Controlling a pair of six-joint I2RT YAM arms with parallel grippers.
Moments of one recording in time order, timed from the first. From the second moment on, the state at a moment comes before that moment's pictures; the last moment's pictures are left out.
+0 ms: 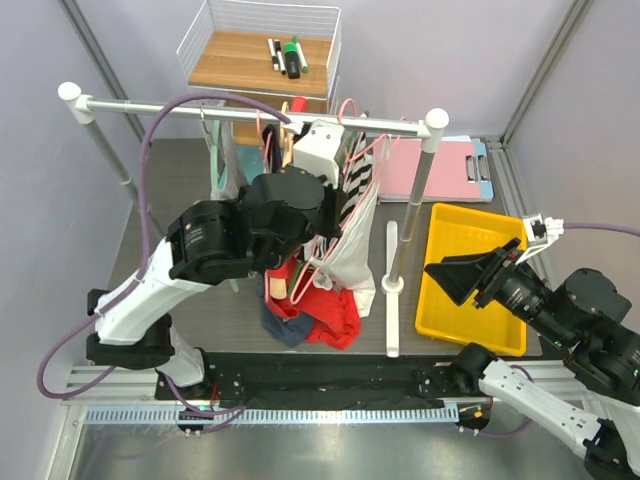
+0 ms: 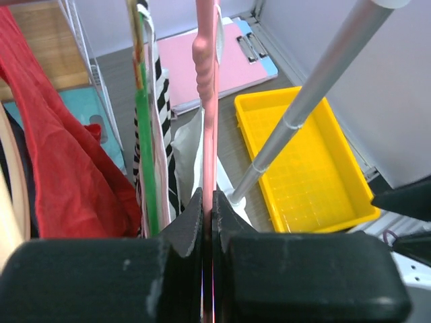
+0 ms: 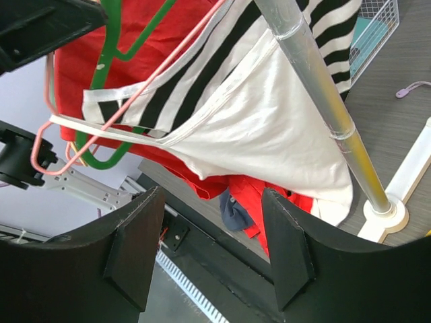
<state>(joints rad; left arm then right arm) -1.31 1.58 2.28 -1.05 -0.70 -0.39 0.75 0.47 1.19 -0.79 0.04 0.62</state>
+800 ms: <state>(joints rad) -1.31 1.22 2.09 -1.15 -0.46 -0.47 0.75 0.62 1.17 -0.63 -0.17 0.55</state>
